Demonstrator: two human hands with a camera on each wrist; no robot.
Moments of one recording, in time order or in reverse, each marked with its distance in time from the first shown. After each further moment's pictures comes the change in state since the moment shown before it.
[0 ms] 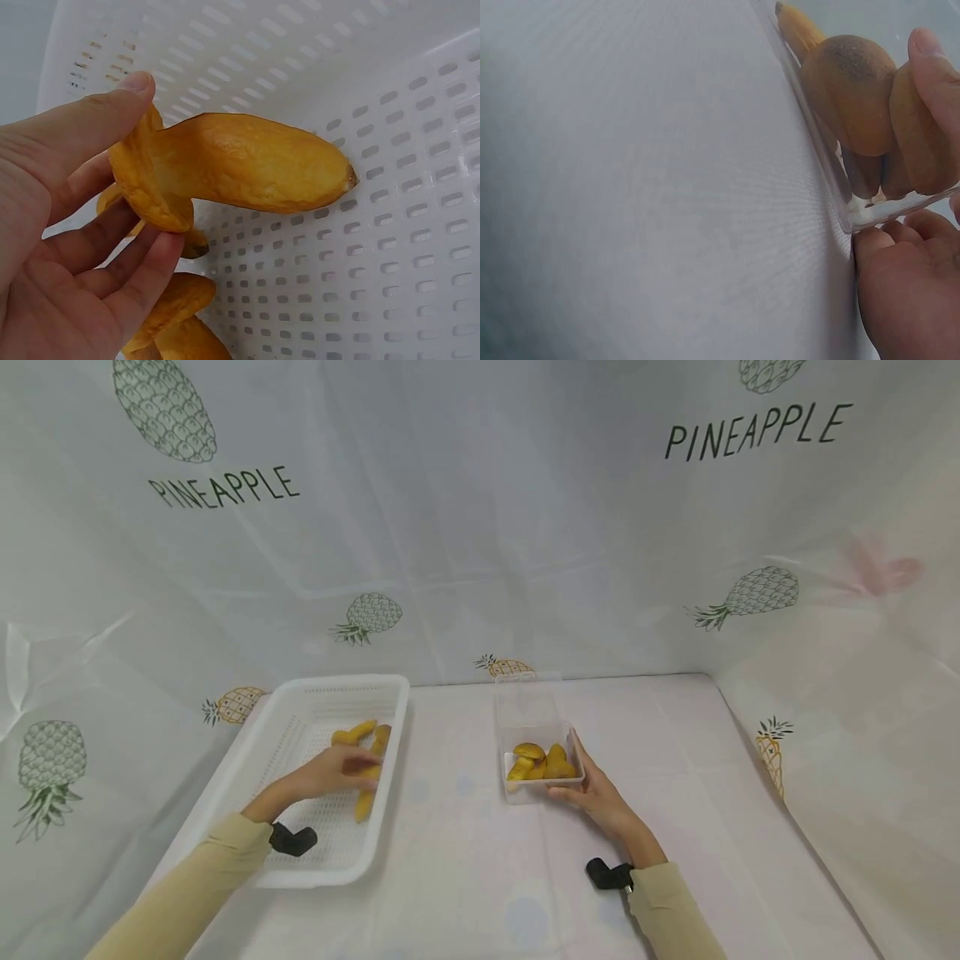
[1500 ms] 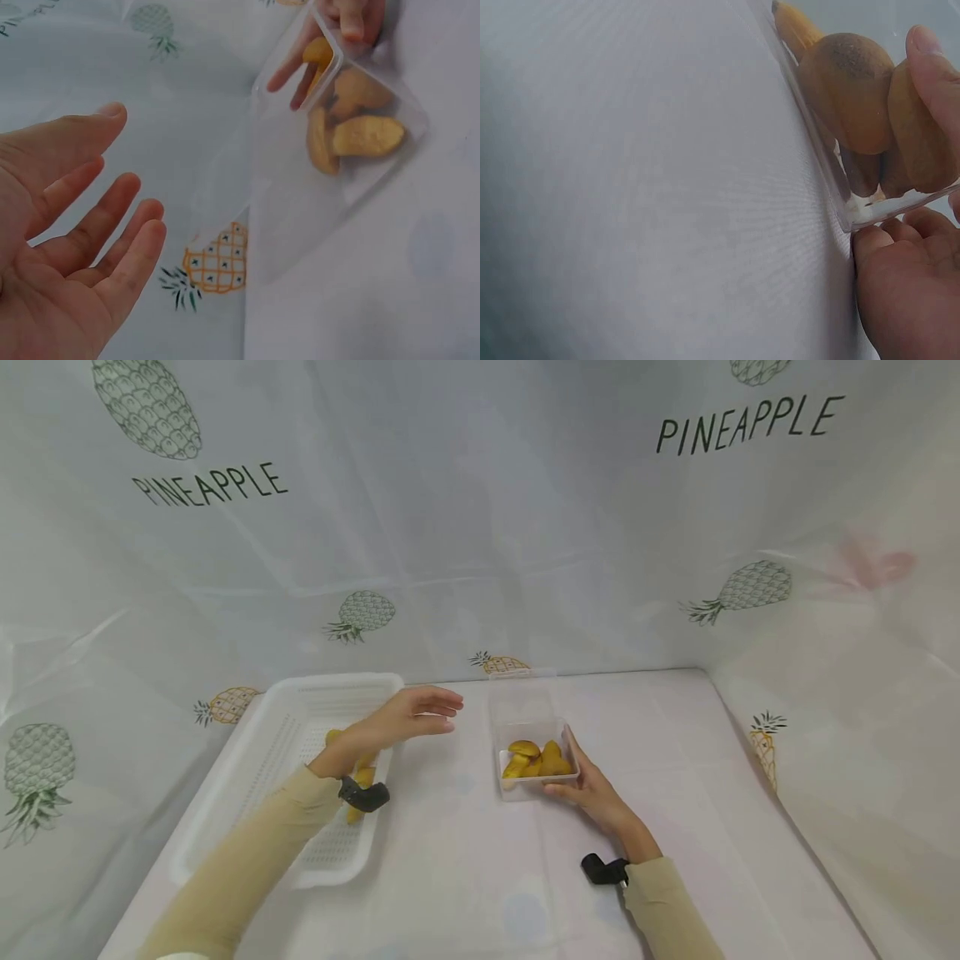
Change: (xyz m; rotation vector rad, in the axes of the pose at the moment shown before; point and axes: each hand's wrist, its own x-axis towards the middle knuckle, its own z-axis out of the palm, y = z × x) left_hand 0.098 0.121 0.020 -0.260 0.017 0.208; right_hand 0.000 0.001 -0.003 -0.031 0.000 0.018
